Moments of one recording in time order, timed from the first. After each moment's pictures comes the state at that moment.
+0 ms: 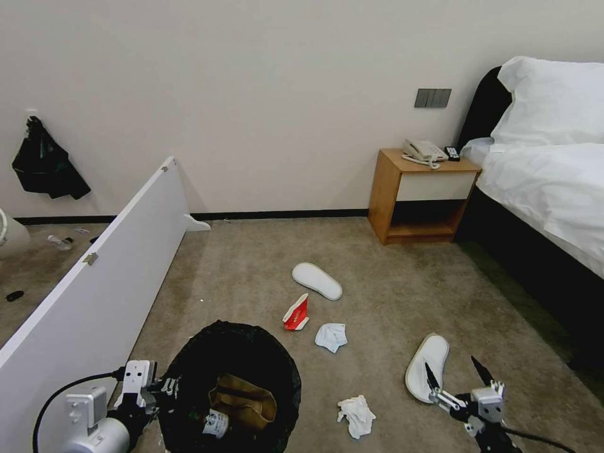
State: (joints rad) left arm 1.72 -1.11 -0.81 -2.38 -0.72 0.71 -0.13; right arm -1.63 1.21 0.68 1.91 0.27 0.11 -0.11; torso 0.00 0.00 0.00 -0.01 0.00
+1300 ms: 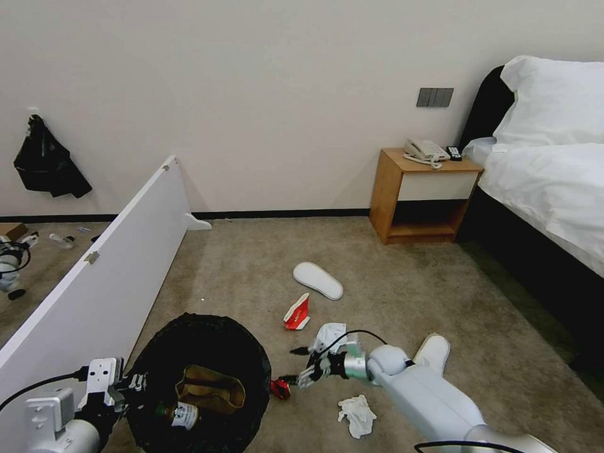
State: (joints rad) left arm 1.75 -1.15 -0.91 -2.41 -0.69 0.72 -0.17; right arm -0.50 1.30 -0.37 0.72 0.44 0.10 -0.91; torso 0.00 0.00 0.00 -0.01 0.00
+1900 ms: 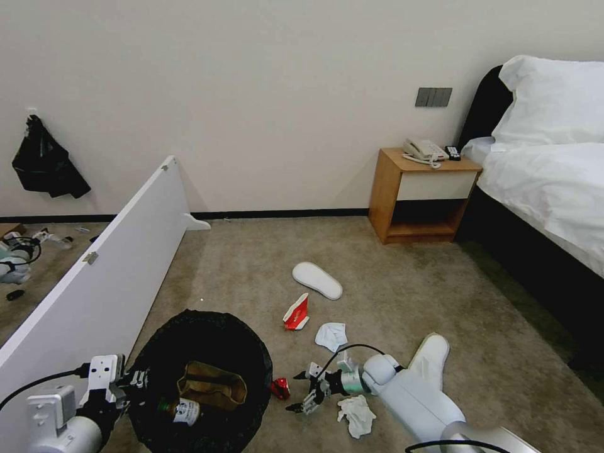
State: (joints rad) left arm 1.74 -1.15 -0.89 -2.41 -0.69 0.72 -0.17; right arm -0.47 1.41 -0.34 0.49 0.22 0.14 -0.94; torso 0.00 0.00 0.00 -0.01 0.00
